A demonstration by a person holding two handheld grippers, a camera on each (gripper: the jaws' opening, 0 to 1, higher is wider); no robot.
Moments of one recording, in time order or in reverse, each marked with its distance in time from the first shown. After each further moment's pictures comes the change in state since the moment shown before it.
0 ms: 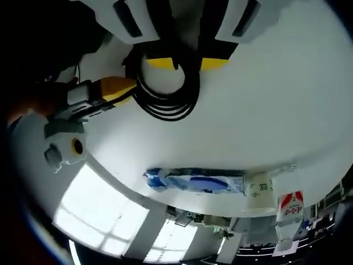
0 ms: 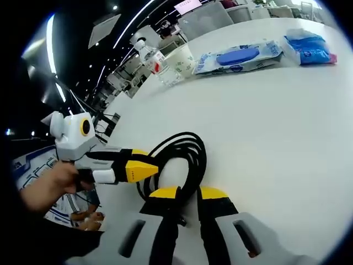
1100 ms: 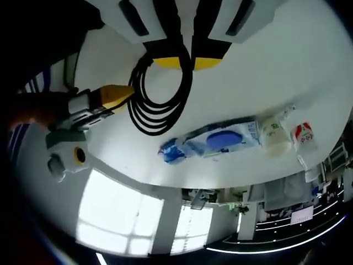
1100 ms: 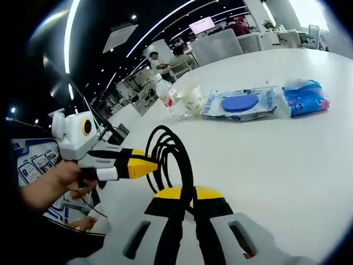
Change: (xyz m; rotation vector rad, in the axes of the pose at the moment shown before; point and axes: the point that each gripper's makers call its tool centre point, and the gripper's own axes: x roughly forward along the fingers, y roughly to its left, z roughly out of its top) left arm -0.013 -0.028 0.078 0.167 -0.127 0.022; right arm -0.062 -0.005 0.063 -0.103 -0.165 -0.004
